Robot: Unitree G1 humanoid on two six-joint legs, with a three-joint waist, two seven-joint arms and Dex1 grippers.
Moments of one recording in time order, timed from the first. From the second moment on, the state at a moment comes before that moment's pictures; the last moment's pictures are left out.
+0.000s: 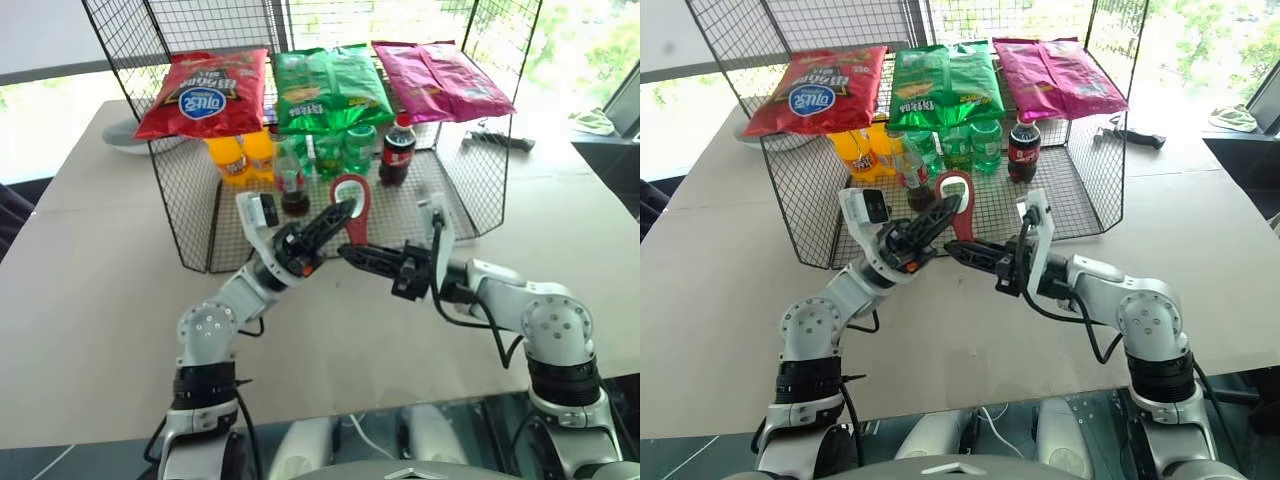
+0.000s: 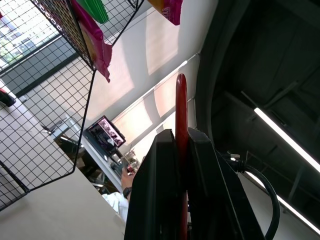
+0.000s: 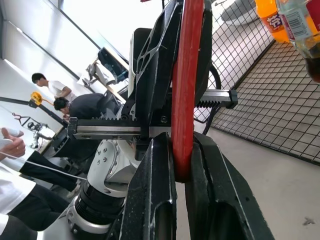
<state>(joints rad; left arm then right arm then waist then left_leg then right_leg) -0.33 0.21 0.19 -0.11 -1.31 0.85 -0.72 -0.41 -0.27 0.02 -0.41 1.24 1.06 0.30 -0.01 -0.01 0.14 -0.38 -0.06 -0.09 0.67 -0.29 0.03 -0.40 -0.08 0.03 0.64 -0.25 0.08</state>
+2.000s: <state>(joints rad) -0.73 0.23 0.13 0.72 -0.09 -0.36 -0.26 -0.27 -0.15 0.00 -0.31 0.37 0.35 0.22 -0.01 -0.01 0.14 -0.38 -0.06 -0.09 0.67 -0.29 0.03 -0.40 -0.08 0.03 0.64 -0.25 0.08</state>
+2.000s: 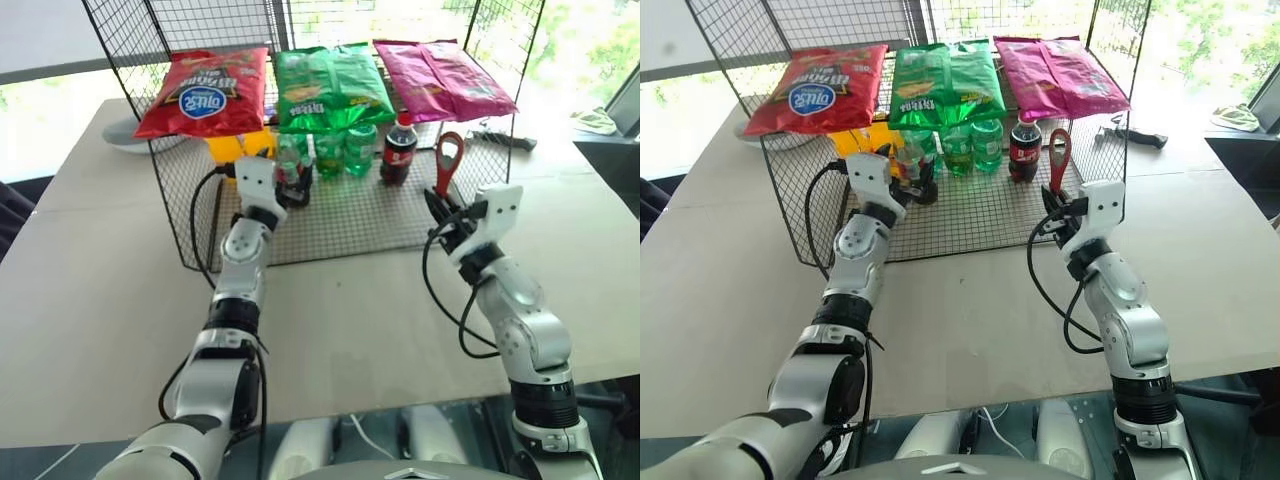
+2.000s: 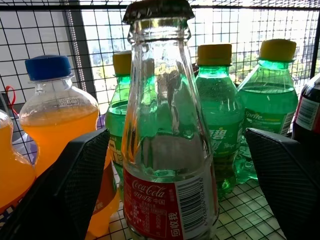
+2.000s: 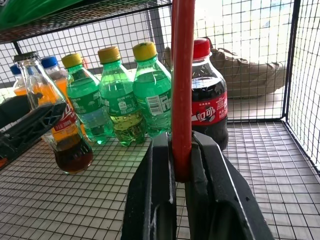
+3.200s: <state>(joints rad) -0.73 0.21 0.10 0.69 -0.17 -0.28 -0.49 -0.27 -0.12 -0.01 -0.28 0.34 0.31 0.24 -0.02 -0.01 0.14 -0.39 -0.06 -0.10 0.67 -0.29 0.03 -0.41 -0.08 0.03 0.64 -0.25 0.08</state>
